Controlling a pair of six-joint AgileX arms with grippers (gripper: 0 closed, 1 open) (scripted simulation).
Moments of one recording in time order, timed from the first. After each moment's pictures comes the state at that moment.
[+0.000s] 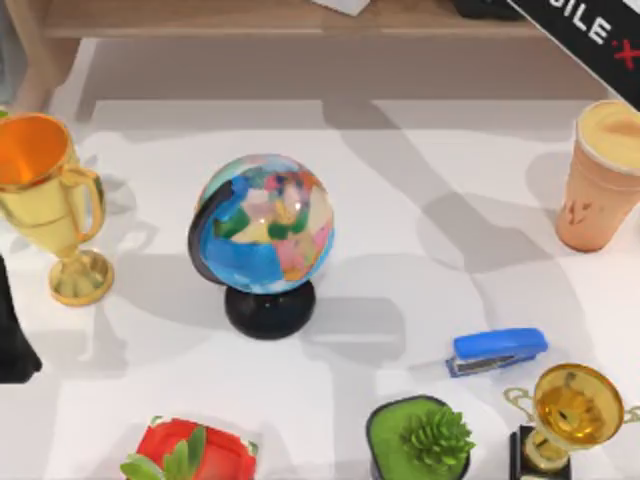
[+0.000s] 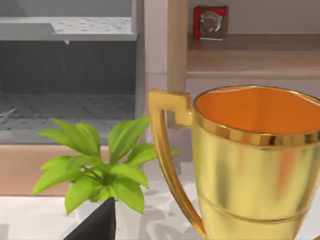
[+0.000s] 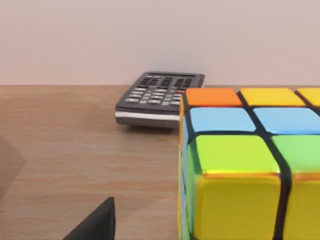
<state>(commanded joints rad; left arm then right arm) 0.00 0.00 0.00 0.00 0.00 0.00 0.60 2.36 2.49 -0.14 0.64 0.01</state>
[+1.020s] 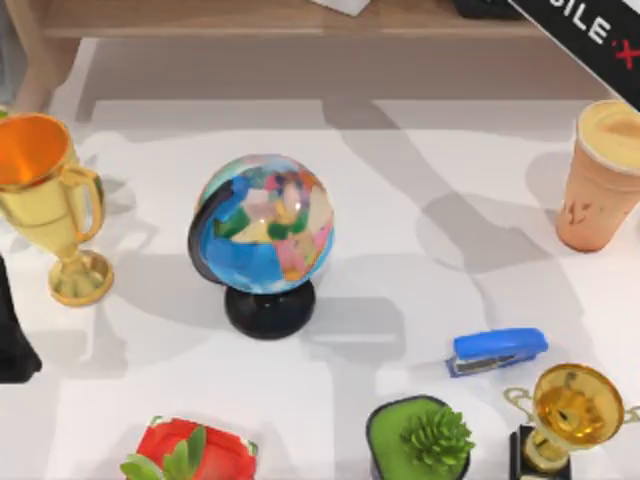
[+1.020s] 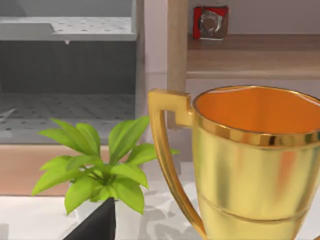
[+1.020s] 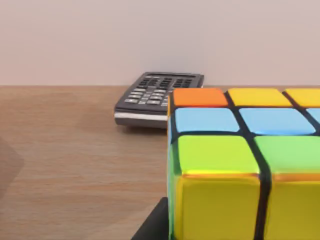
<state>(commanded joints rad) 0.00 0.00 0.00 0.00 0.00 0.00 0.60 2.36 2.49 -0.14 0.64 0.01</state>
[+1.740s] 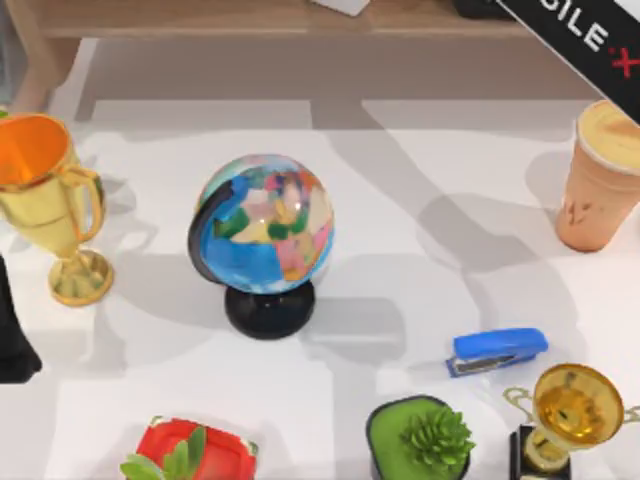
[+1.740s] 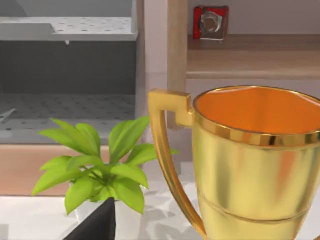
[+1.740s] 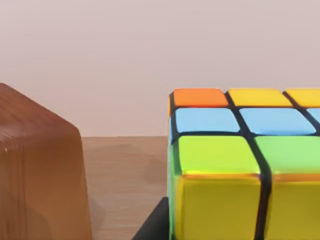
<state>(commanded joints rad) 0.00 0.00 0.00 0.00 0.00 0.00 0.66 2.34 2.54 -0.09 0.62 -0.01</state>
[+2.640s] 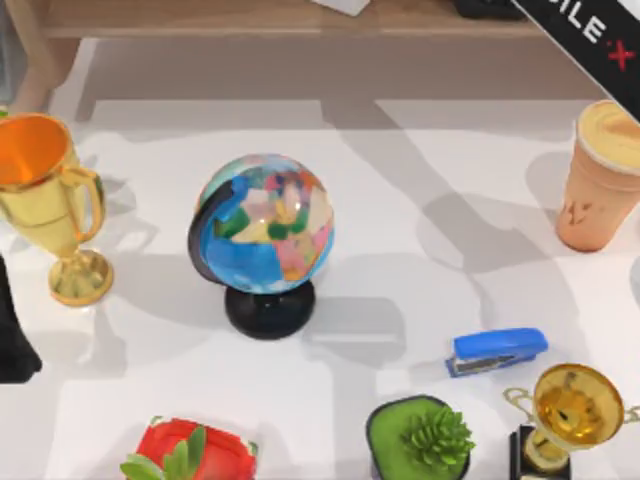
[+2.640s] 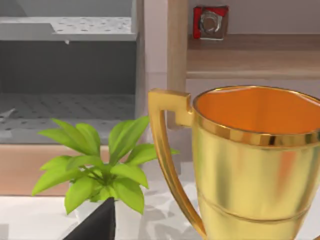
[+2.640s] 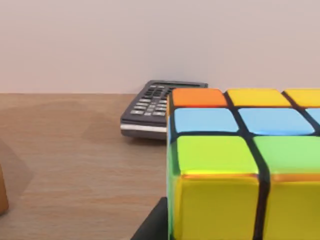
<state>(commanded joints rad) 0.00 0.00 0.00 0.00 0.00 0.00 0.61 2.40 2.62 -0.22 0.64 0.01</state>
